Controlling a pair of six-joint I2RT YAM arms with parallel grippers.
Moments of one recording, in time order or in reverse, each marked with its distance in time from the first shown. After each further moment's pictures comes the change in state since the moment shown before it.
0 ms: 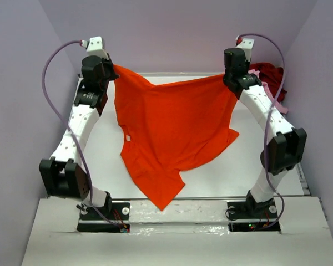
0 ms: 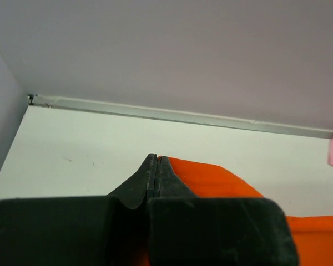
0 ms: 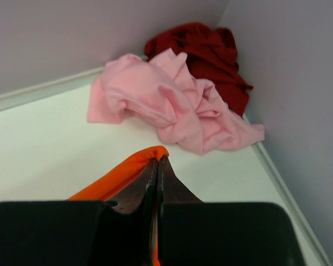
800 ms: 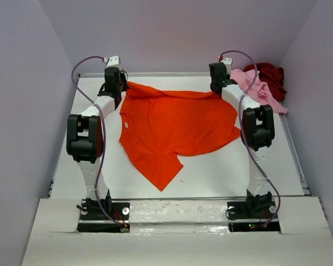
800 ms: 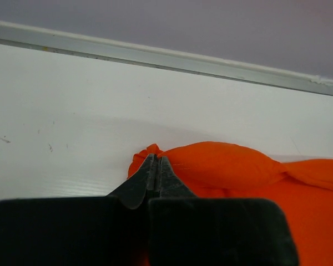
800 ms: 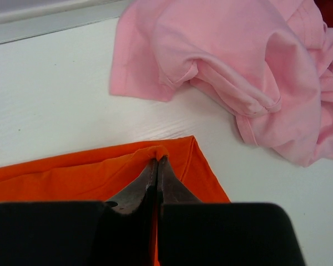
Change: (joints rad) left arm 0.056 0.570 -0.055 0.334 0.034 -0.055; right arm -0.067 0.569 0.132 0.158 -0.142 0.081
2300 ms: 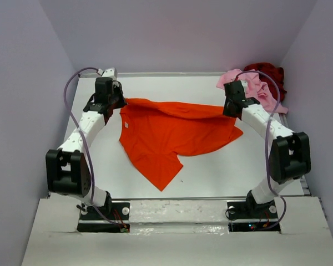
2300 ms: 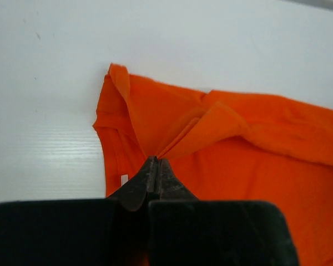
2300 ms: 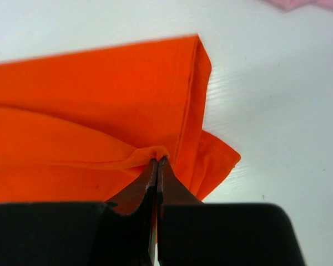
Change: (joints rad) left arm -0.024 -0.440 -0.258 -0.408 0.125 -0.061; right arm 0.000 -0.600 -0.642 -0.204 -0.245 0.182
